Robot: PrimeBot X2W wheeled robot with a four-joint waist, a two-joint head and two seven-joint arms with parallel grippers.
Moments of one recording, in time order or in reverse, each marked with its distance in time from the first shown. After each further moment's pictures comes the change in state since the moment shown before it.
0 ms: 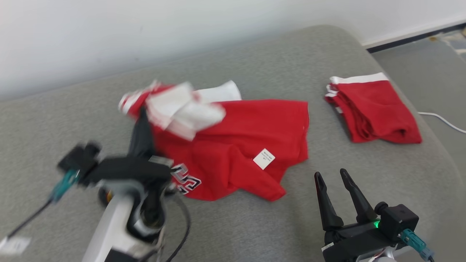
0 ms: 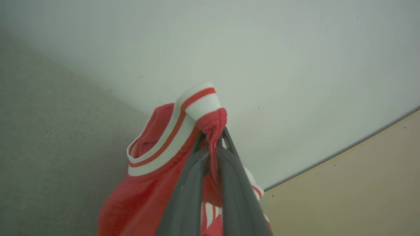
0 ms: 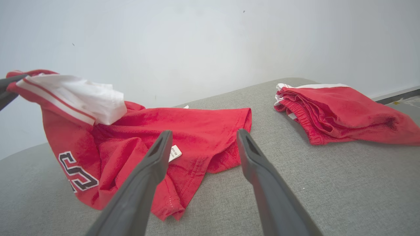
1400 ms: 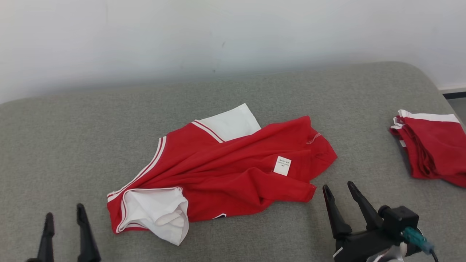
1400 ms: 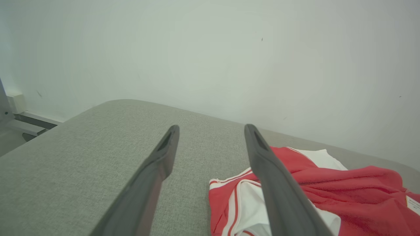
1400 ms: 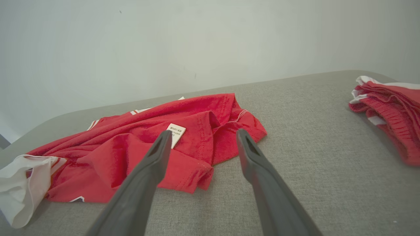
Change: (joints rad) left arm 0.569 0.001 0.438 -0.296 0.678 -0.153 0.000; right arm -0.003 -0.073 0.021 0.096 0.025 0.000 0.015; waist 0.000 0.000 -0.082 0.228
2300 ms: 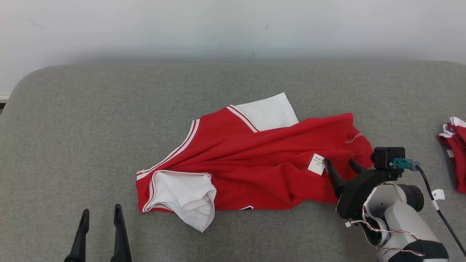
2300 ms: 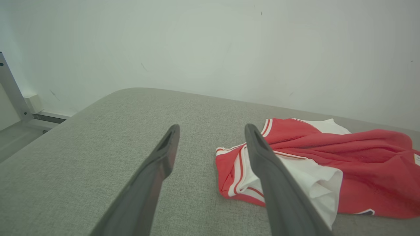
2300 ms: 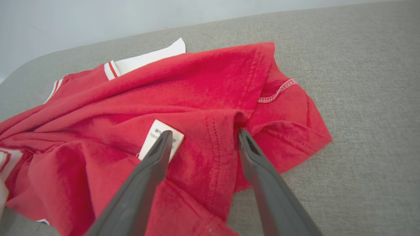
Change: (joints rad) left arm 0.044 0.000 -0.158 -0.056 0.140 0.034 0.000; right arm -0.330 -0.001 -0.065 0.288 0.044 0.000 0.426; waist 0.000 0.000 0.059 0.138
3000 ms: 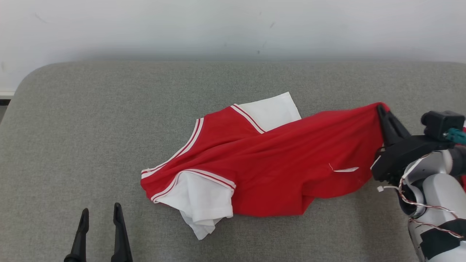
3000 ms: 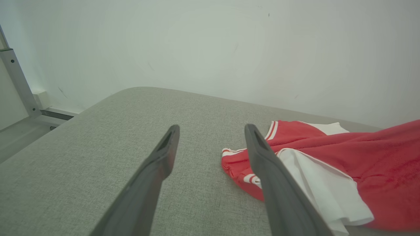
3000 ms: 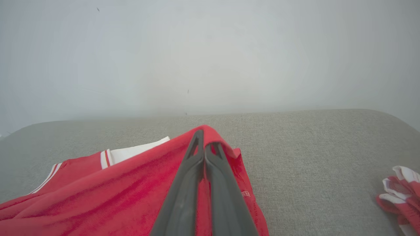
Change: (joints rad) left arm -0.004 0.000 -0.011 -0.005 -0.017 0.026 0.000; right arm -0.056 -0.077 -0.107 -0.151 -0.049 0.000 -0.115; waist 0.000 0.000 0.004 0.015
